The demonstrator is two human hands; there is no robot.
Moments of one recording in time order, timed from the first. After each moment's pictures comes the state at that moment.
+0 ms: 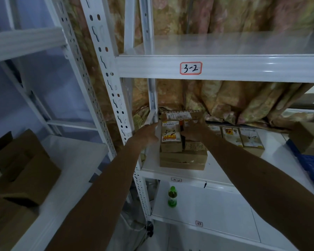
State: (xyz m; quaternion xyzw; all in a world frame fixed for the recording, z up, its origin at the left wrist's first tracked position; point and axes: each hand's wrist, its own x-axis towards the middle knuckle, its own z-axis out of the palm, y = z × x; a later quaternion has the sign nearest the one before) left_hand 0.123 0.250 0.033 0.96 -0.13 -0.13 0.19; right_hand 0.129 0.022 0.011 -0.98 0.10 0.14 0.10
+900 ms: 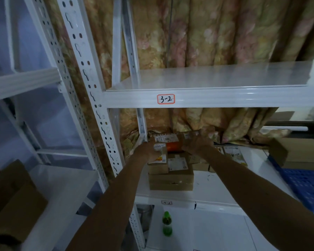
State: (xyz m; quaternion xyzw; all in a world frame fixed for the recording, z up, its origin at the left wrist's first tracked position) left_hand 0.106 0.199 0.062 0.97 -0.13 -0.10 0.19; right_hand 0.077 -0.020 0.065 -0.99 0.10 0.01 -0.01
